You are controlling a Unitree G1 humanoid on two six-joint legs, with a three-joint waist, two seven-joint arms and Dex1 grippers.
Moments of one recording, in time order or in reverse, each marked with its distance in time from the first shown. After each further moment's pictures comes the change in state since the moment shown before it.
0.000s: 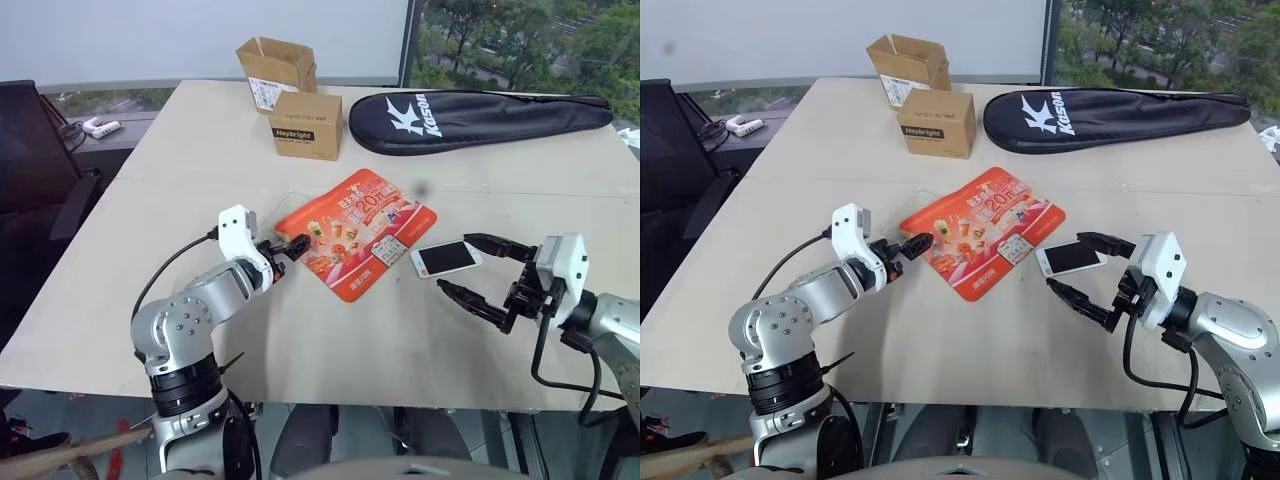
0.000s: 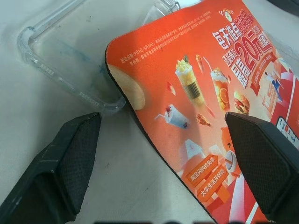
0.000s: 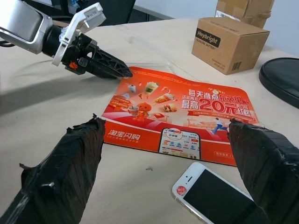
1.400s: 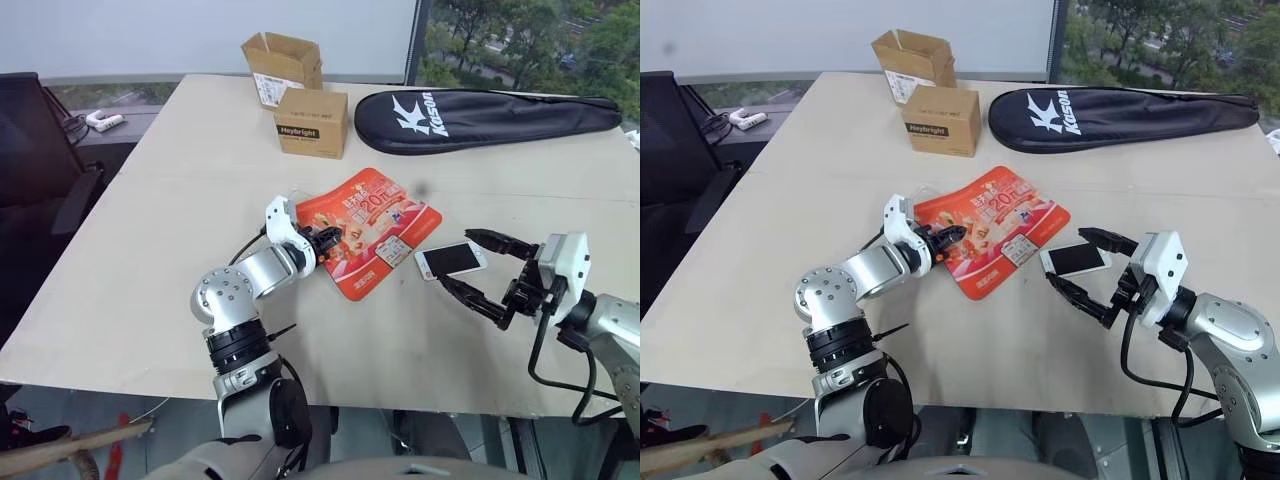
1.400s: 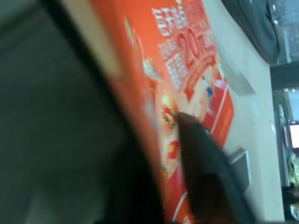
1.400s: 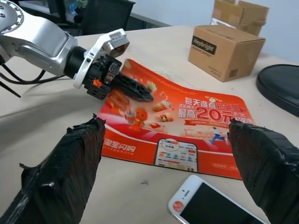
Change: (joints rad) left arm -0.217 -0.272 0.157 0.232 -0.027 0.058 0.064; right arm -0.001 0.034 0.000 0.001 -0.005 -0.021 -0.029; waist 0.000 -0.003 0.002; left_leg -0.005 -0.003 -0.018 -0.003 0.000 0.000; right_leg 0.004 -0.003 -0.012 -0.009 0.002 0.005
